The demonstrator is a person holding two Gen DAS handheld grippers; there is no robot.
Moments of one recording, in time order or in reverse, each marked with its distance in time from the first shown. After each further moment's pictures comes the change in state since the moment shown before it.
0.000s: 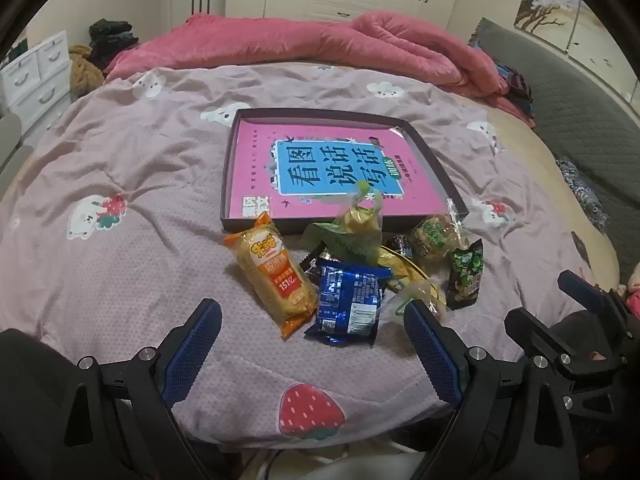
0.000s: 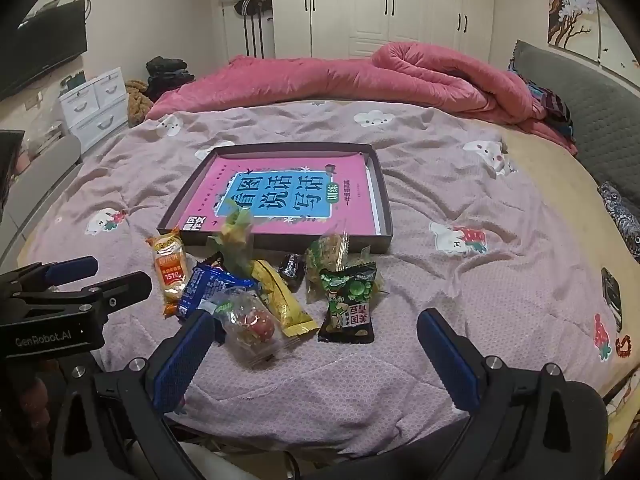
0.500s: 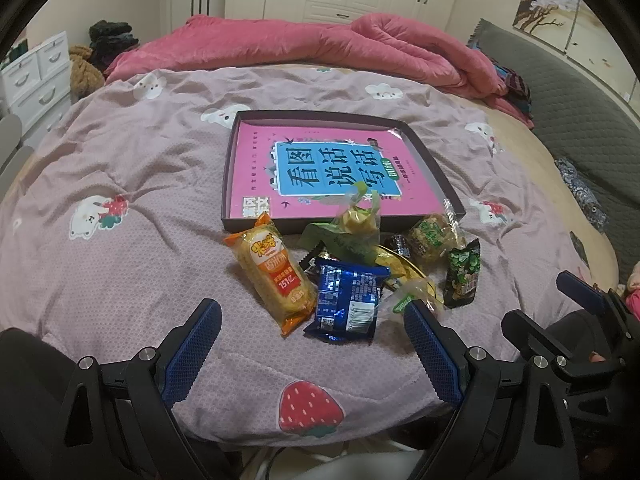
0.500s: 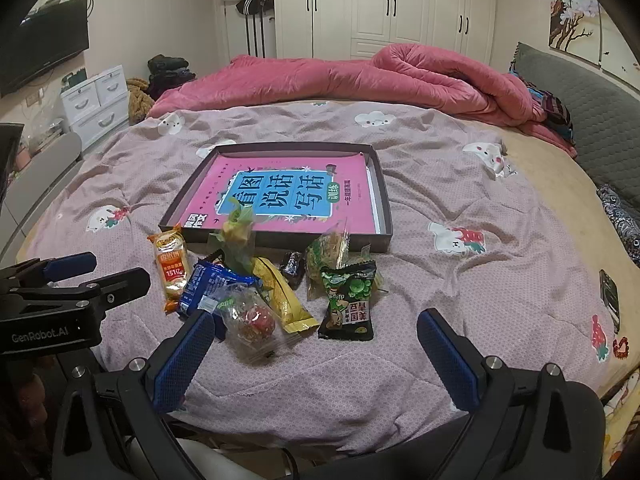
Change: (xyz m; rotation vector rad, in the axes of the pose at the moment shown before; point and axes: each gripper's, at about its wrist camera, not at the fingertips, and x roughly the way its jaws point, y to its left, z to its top) left arm -0.005 0.001 -0.001 0.000 0.002 -0.002; right arm -0.002 0.001 0.000 -0.005 0.000 -0.003
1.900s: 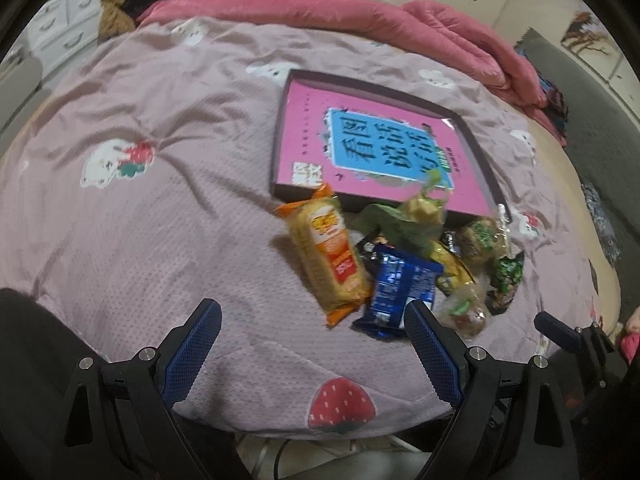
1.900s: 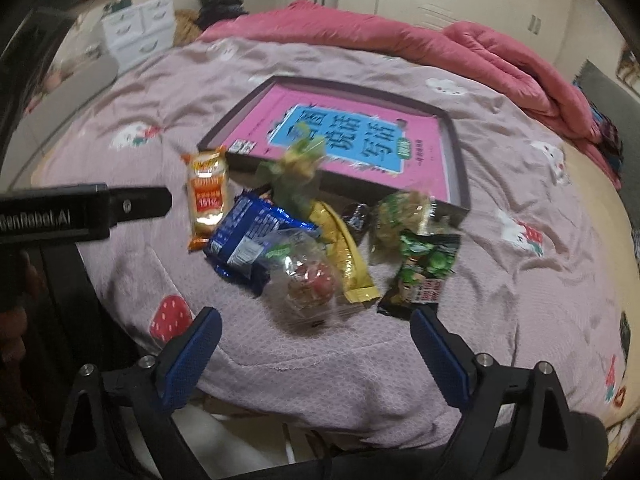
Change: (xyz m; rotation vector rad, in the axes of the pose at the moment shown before) left arm 0.035 0.044 0.002 -0.169 0.142 0.039; right arm 0.049 0.051 -0.014 -0.239 0.183 0.066
